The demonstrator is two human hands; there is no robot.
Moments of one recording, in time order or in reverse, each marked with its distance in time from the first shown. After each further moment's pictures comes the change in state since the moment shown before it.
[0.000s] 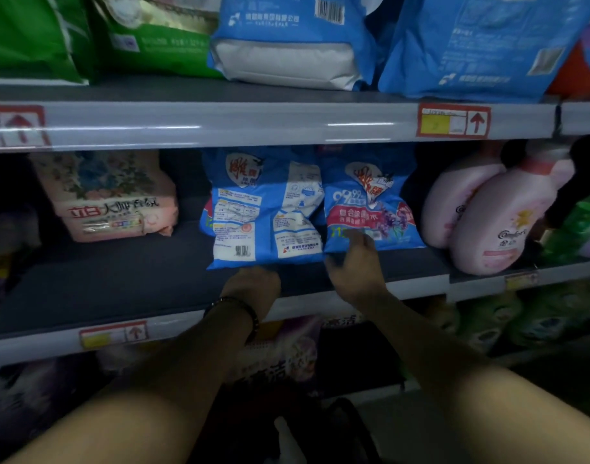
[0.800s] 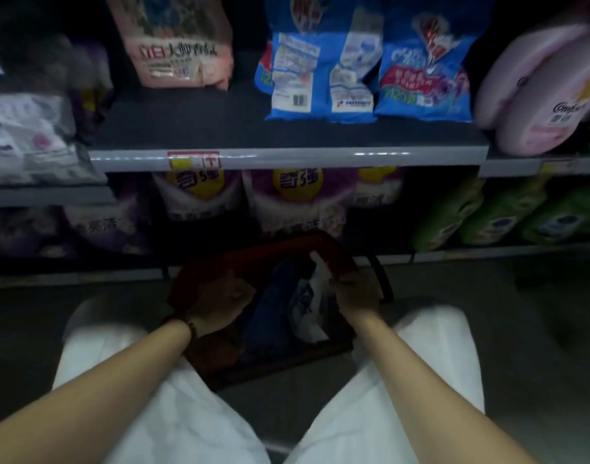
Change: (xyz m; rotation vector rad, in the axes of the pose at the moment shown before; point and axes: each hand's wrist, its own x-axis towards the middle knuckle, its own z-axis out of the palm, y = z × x) left_hand -0.302 0.022 0.229 -1.059 -0.077 -0.237; right_hand -0.314 0.035 0.076 0.129 -0.444 0.567
